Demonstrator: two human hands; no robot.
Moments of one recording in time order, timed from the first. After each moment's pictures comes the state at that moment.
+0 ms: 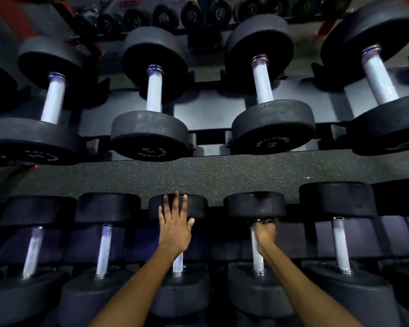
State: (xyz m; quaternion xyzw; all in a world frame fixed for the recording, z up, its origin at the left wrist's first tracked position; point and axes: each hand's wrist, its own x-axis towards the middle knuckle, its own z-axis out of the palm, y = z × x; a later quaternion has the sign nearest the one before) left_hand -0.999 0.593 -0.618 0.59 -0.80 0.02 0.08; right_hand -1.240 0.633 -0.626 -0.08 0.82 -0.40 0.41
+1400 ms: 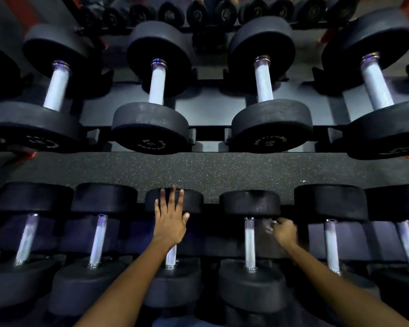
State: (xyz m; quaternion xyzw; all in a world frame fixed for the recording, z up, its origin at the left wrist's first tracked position) left_hand -1.002 0.594 -0.603 0.60 -0.80 -0.07 0.04; right_hand -1.311 0.667 -0.608 -0.24 0.80 -0.37 0.40
